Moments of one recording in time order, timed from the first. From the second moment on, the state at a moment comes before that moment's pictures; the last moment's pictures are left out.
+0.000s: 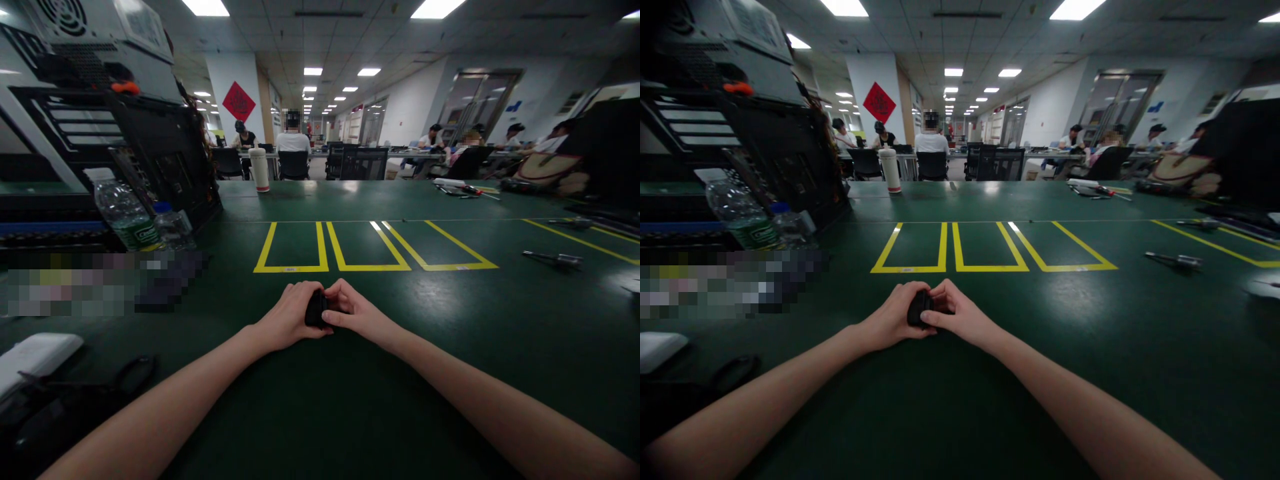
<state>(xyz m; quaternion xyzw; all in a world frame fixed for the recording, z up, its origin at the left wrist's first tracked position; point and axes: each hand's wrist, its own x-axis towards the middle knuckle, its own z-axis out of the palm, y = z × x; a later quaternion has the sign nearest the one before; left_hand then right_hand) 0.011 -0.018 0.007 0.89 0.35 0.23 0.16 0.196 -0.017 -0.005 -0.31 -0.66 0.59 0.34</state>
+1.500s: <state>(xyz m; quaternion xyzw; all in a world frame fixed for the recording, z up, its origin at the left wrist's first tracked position) 0.008 -0.024 0.025 0.90 0.35 0.18 0.19 0.193 -0.021 -0.002 -0.34 -0.67 0.56 0.34</state>
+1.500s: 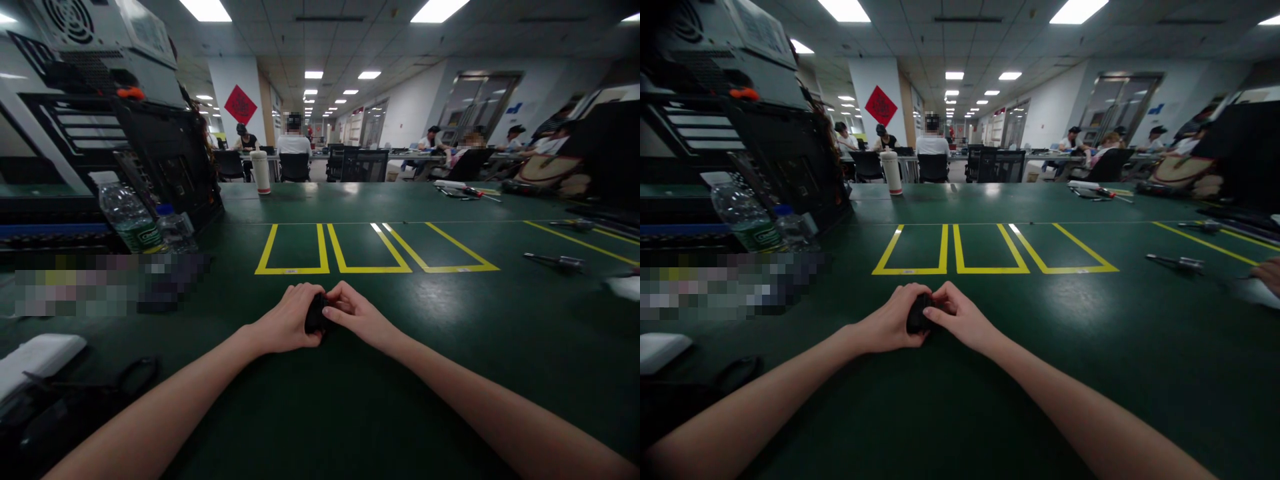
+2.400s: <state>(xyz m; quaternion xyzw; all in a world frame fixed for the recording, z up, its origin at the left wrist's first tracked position) 0.008 -0.021 0.014 0.89 0.35 0.21 0.18 0.194 -0.022 0.005 -0.37 -0.68 0.56 0.30</state>
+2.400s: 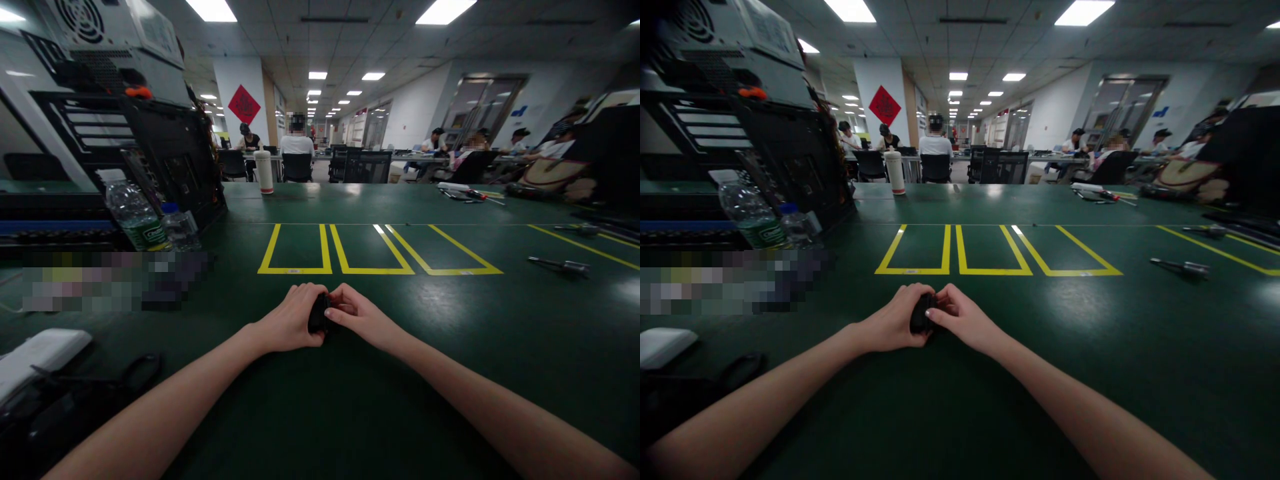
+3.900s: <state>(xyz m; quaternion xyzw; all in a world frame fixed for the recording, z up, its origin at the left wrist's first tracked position) 0.009 -0.023 0.022 0.90 0.35 0.18 0.20 0.193 -0.032 0.004 -0.36 -0.74 0.46 0.33</state>
